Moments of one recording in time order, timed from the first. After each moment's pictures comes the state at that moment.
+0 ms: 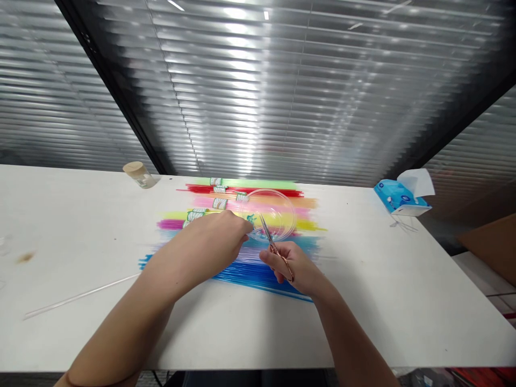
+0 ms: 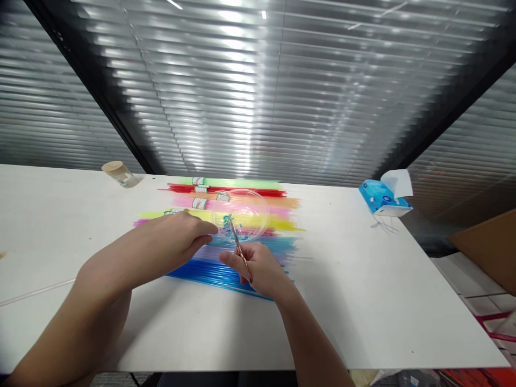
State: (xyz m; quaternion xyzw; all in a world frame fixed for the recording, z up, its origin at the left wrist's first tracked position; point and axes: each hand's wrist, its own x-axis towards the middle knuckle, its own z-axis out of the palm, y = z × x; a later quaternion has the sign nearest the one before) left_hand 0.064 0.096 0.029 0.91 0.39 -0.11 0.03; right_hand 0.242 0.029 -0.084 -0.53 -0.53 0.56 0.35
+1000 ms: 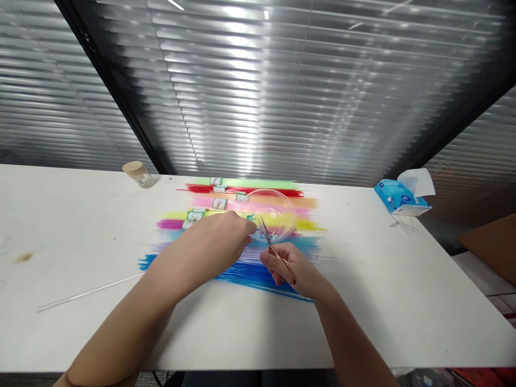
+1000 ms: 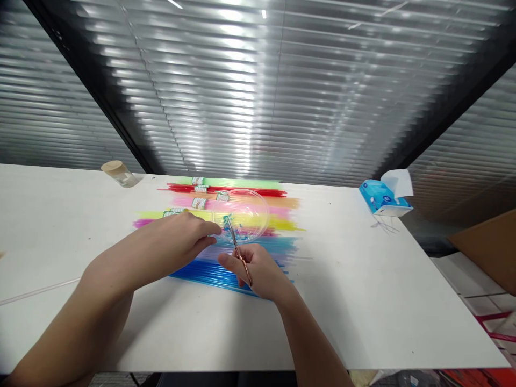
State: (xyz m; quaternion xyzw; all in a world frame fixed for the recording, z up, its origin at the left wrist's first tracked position) left_hand 0.067 0.097 0.025 0.93 0.36 -0.10 0.03; right_hand 0.241 0.028 -0.085 -0.51 -0.53 0.58 0.35
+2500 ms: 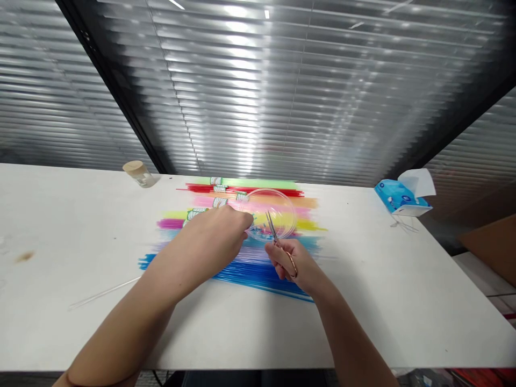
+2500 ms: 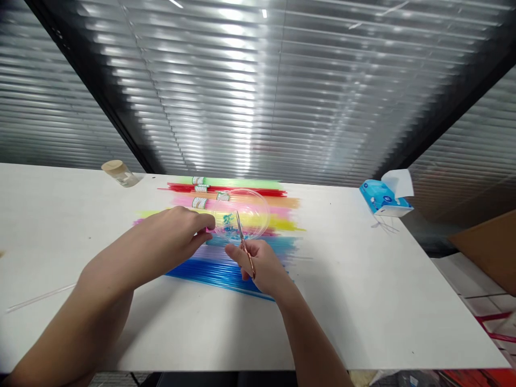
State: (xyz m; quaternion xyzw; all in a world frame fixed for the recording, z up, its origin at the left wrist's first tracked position) left_hand 0.072 0.094 0.031 0.90 0.43 -0.10 0.00; right_hand 0.243 0.029 -0.084 -0.55 -0.49 0.56 0.38
